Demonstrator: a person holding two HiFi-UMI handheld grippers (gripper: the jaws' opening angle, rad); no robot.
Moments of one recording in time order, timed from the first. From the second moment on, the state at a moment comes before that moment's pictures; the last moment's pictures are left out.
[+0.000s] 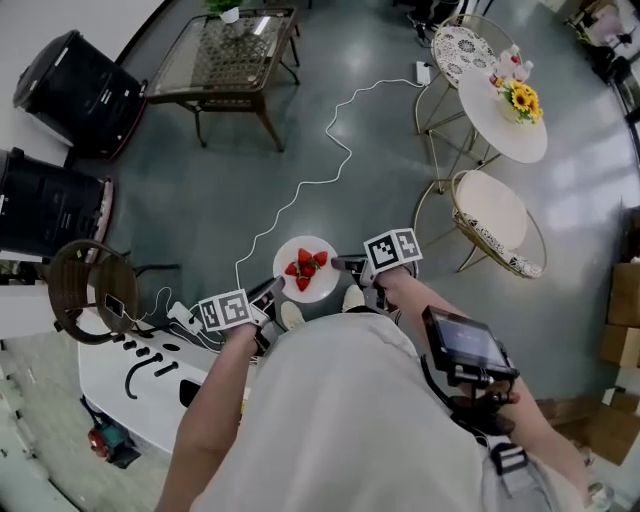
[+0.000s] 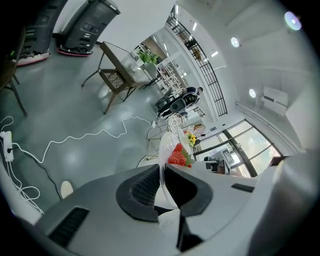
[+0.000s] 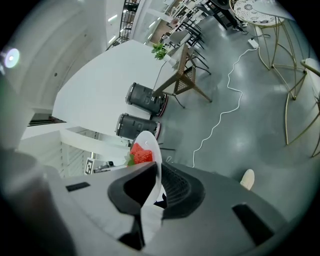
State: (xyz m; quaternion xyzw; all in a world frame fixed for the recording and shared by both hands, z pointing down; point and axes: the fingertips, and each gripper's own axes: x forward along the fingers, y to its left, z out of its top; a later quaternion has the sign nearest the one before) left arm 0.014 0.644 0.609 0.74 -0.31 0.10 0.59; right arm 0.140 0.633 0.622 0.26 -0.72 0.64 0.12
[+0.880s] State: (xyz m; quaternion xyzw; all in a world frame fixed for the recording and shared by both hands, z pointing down) left arm 0.073 0.662 0.617 0.71 -0.36 0.07 0.60; right arm 0.199 0.642 0.626 0.22 -0.74 0.61 0.14
